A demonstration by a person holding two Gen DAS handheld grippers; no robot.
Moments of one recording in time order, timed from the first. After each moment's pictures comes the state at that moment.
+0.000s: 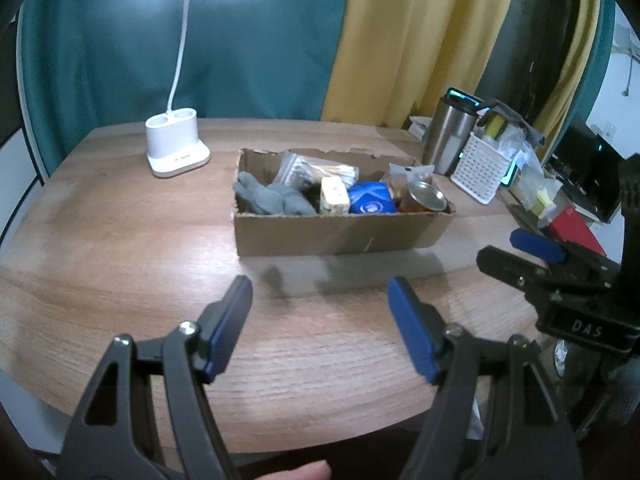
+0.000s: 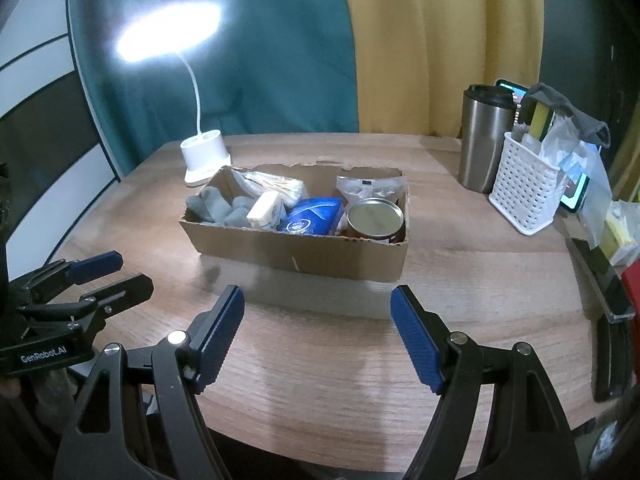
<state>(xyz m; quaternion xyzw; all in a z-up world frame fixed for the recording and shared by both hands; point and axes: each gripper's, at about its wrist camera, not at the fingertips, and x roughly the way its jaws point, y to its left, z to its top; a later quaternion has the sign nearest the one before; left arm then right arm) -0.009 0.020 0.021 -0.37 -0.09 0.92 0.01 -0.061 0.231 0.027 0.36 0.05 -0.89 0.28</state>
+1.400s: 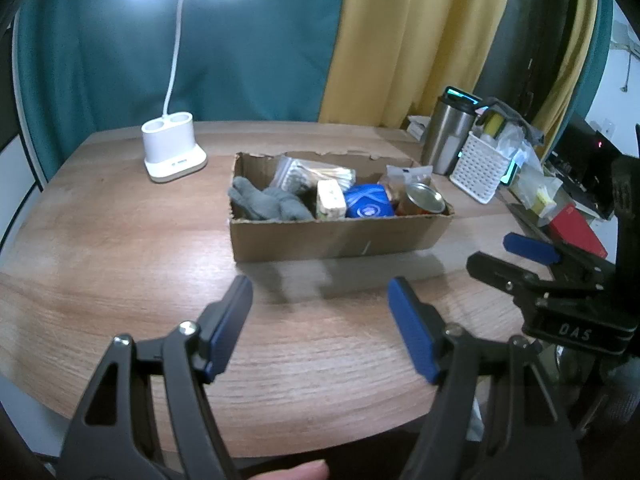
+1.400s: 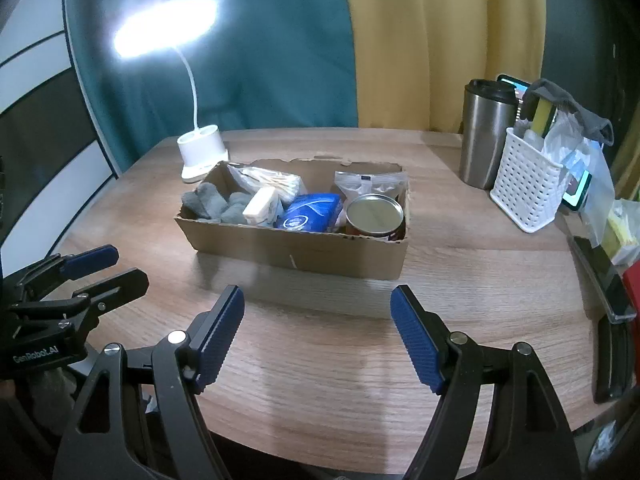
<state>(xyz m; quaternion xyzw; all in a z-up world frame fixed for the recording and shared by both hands) -0.015 0.022 0.021 -0.37 -0.09 0.92 0.01 -0.069 0.230 0.021 0.37 0.06 -0.88 0.27</state>
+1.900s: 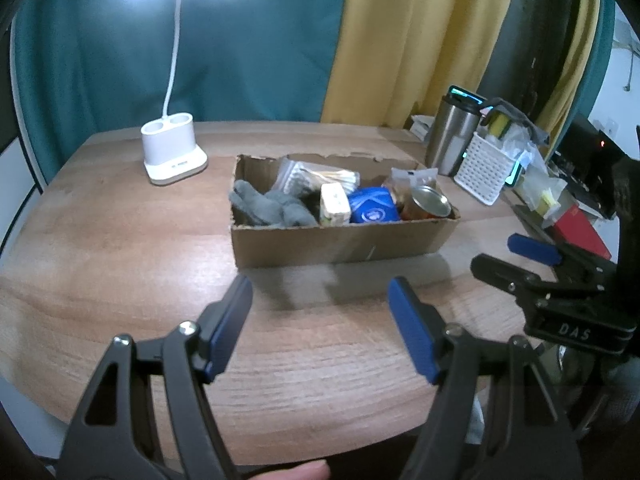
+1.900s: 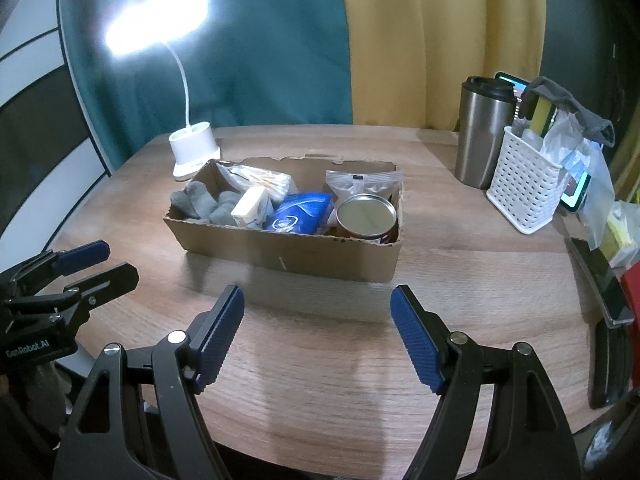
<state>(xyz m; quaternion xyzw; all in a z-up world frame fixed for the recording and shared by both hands) -0.025 0.021 0.020 -0.37 -0.08 0.92 0.01 -0.078 0.230 0.018 0.38 0.06 -0.88 0.27</state>
